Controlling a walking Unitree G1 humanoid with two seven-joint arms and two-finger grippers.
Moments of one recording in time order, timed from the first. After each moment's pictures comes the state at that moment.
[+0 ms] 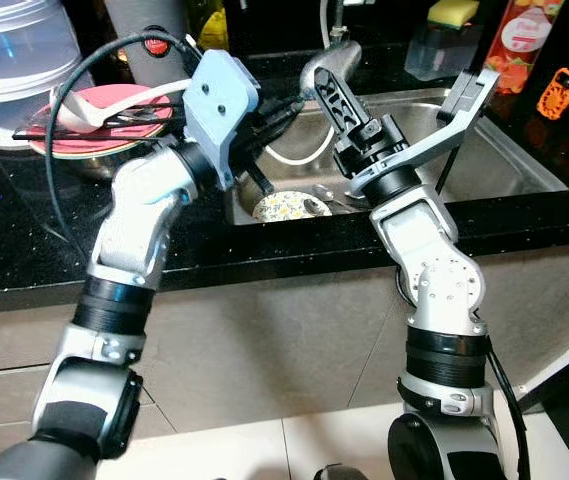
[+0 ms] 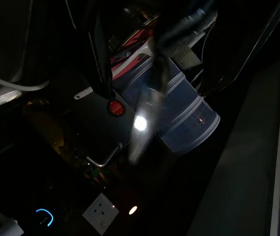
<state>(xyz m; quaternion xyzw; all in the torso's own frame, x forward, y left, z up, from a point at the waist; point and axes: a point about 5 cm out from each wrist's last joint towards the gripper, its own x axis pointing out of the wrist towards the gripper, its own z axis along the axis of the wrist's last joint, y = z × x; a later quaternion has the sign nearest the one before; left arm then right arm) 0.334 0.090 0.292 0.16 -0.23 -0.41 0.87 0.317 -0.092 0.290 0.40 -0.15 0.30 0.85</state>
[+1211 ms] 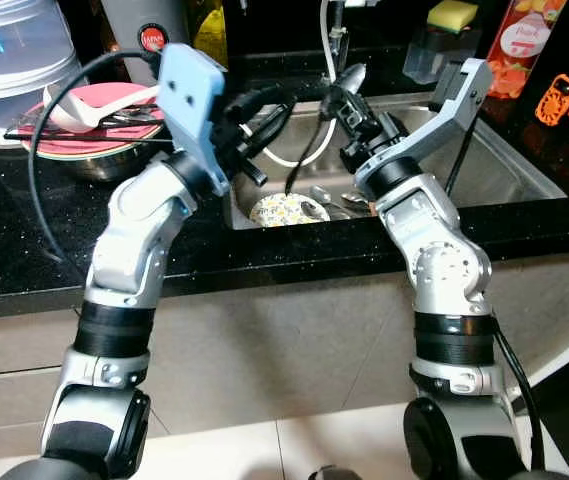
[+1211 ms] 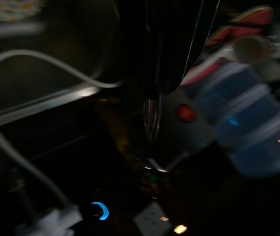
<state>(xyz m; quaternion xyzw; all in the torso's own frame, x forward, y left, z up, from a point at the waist) 0.317 0.107 0.300 0.03 -0.24 -0.37 0.90 0.354 -0.109 0.283 0.28 -0.14 0.20 0.93</state>
